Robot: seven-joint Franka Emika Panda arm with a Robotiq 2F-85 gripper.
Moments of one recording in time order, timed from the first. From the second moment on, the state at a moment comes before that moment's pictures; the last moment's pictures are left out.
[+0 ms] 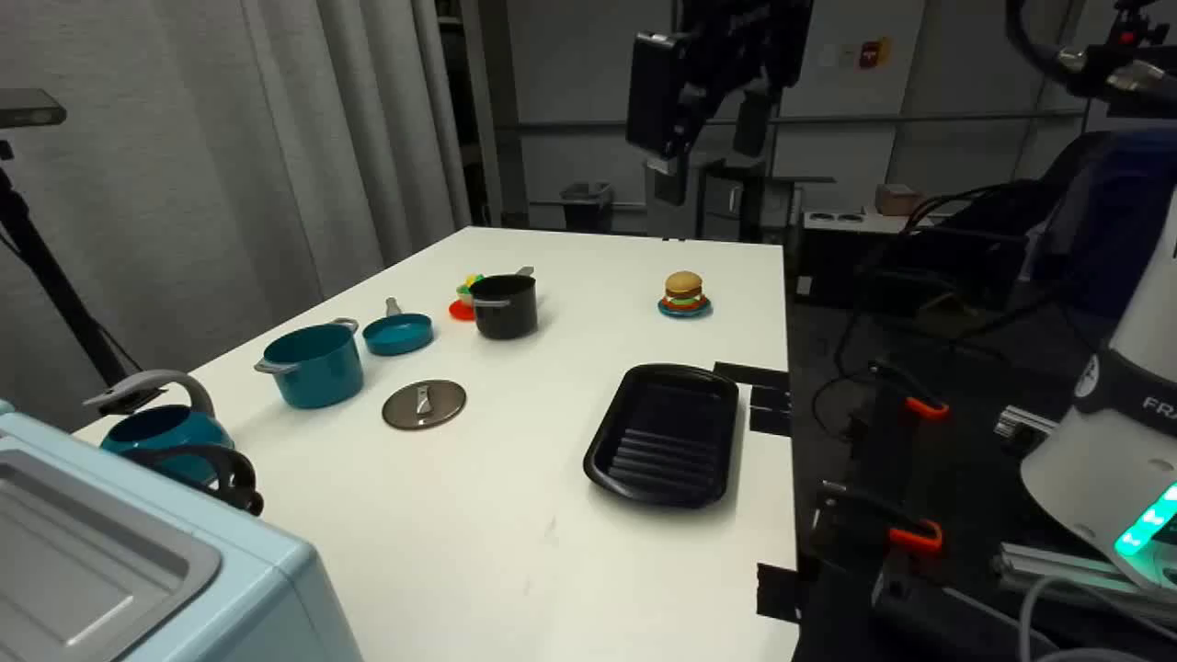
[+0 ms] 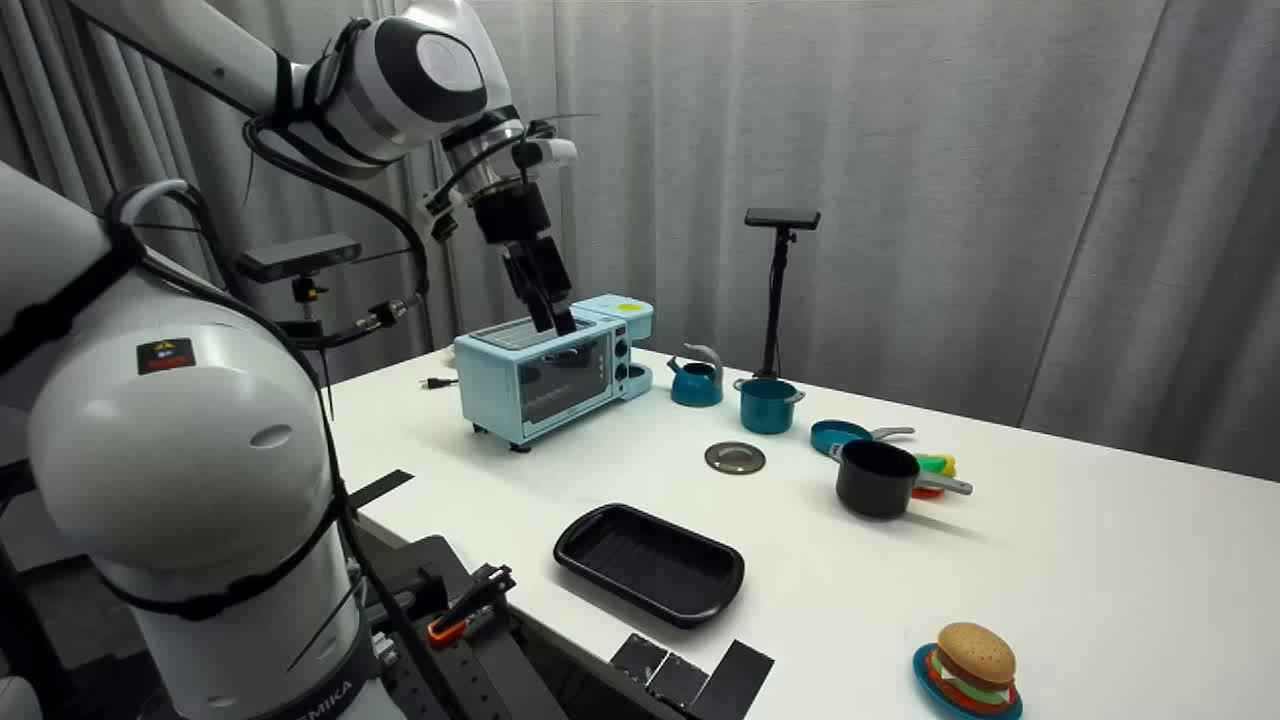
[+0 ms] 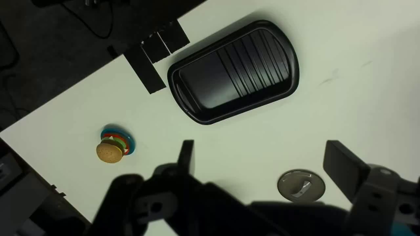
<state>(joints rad) 0.05 -0.71 0.54 -2.67 0.01 2.09 0.67</state>
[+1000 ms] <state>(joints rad) 0.05 -0.70 0.53 -2.67 -0.01 2.09 0.67</state>
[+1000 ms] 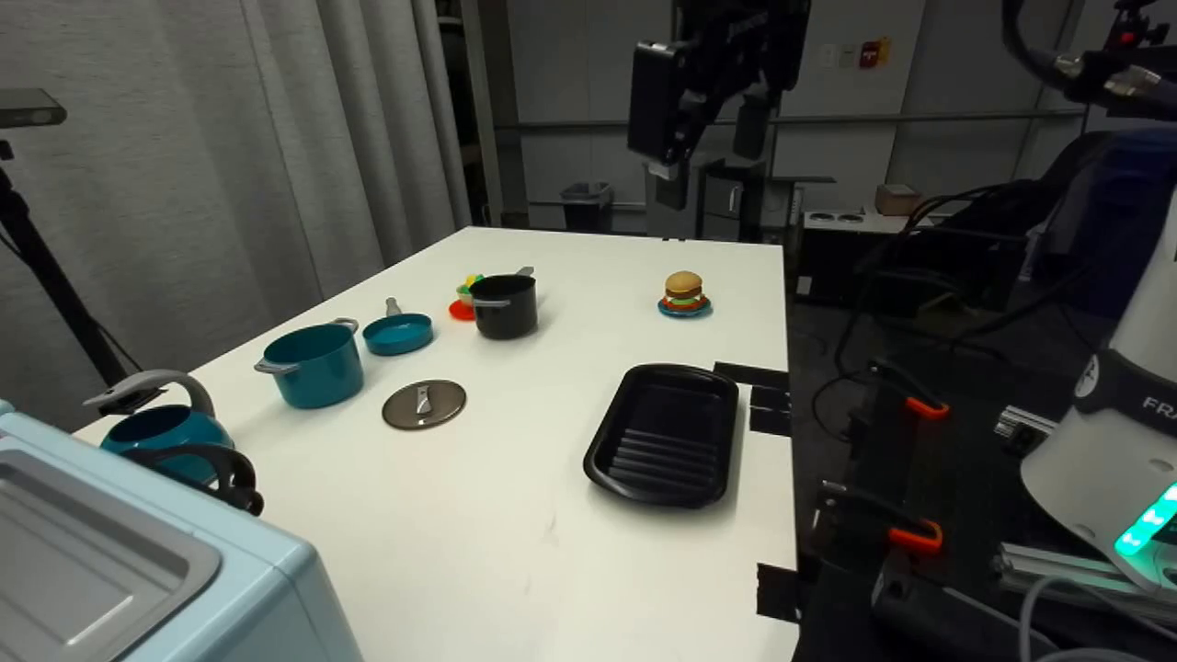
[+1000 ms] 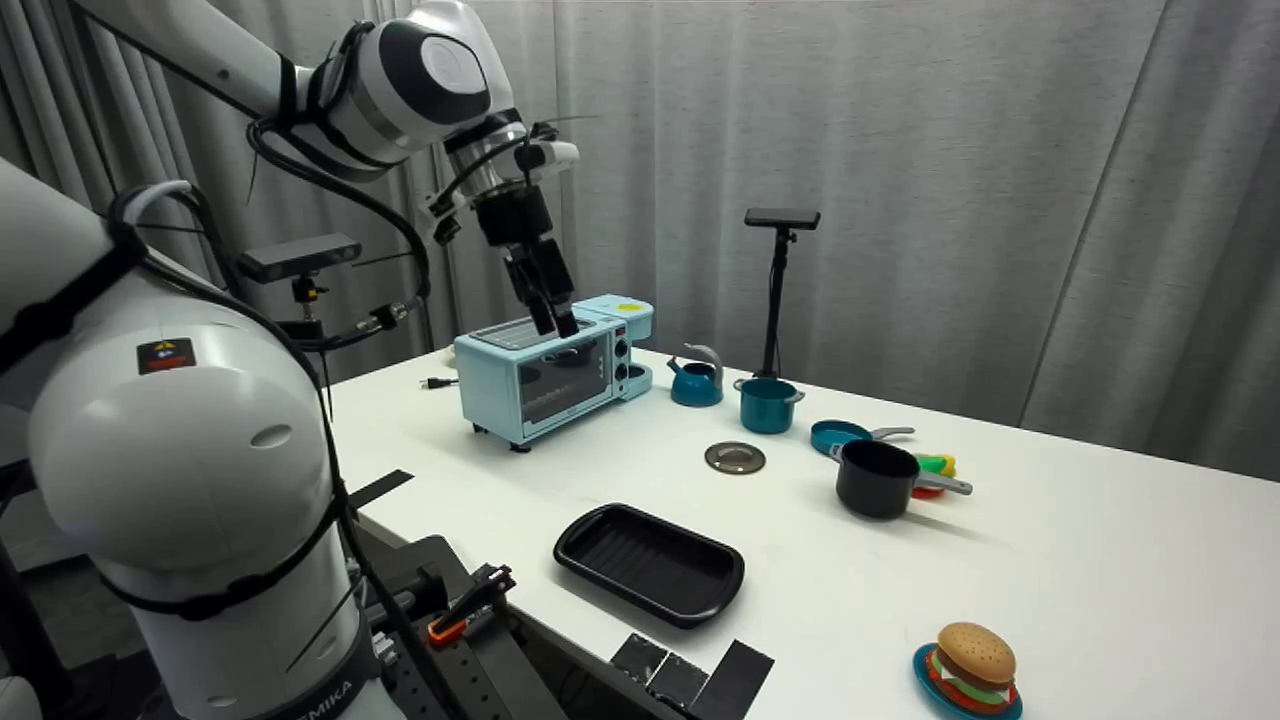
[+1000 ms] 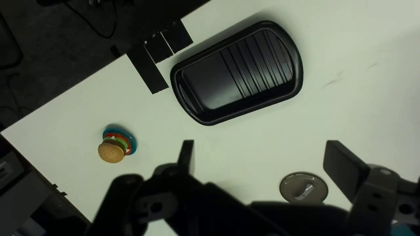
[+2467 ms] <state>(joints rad) 0.11 0.23 0.25 -2.14 -0.21 2.29 0.59</state>
